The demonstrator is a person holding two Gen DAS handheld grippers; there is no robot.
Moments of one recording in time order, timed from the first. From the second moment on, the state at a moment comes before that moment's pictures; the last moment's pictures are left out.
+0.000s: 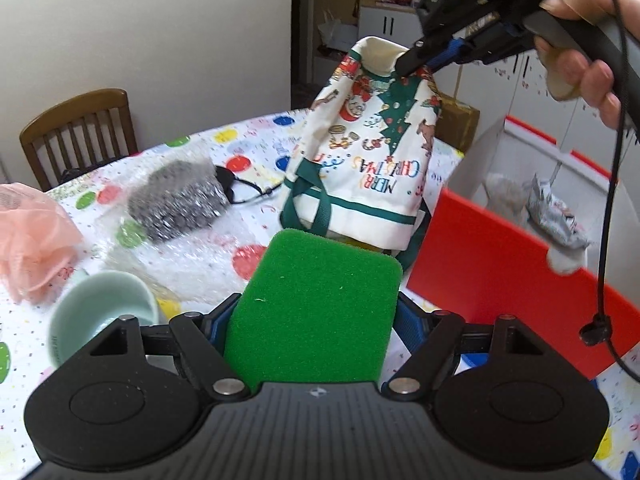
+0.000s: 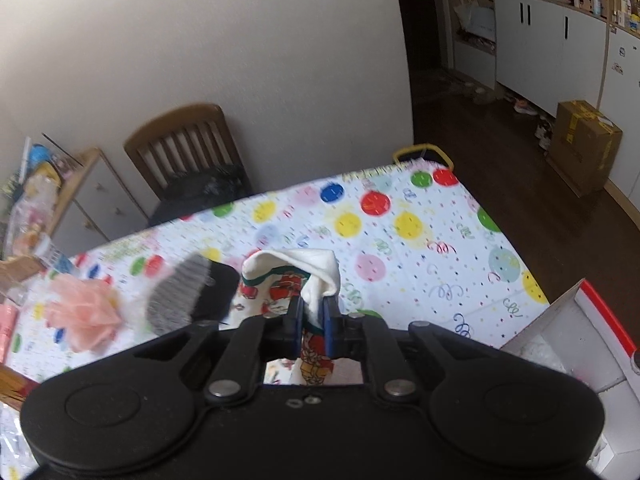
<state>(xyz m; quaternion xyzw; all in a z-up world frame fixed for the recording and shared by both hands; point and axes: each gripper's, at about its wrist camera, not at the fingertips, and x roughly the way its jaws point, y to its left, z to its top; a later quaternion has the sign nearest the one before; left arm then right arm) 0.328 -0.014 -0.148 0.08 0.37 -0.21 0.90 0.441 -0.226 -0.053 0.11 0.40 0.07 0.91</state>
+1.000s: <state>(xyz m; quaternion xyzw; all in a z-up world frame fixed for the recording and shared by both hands) 0.297 -0.052 -0.034 0.08 0.30 -0.20 0.93 0.312 -0.366 0.082 0.17 0.25 0.07 0.95</state>
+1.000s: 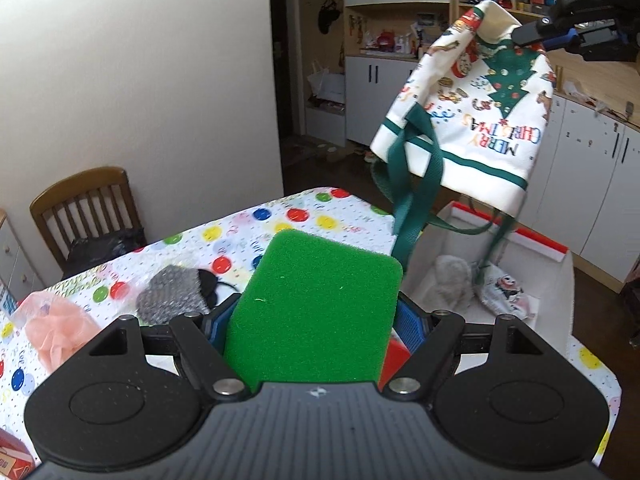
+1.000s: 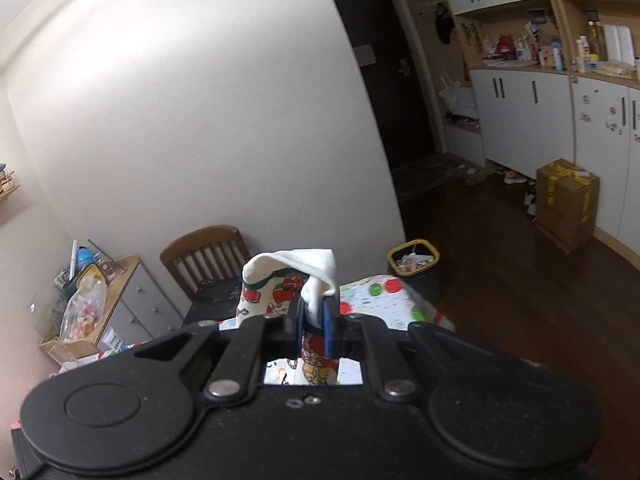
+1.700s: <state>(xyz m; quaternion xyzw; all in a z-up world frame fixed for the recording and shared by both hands) 0.284 -0.182 -0.049 0.12 0.33 -0.26 0.90 0.289 -0.459 -0.016 0.21 0.33 0.03 0.92</state>
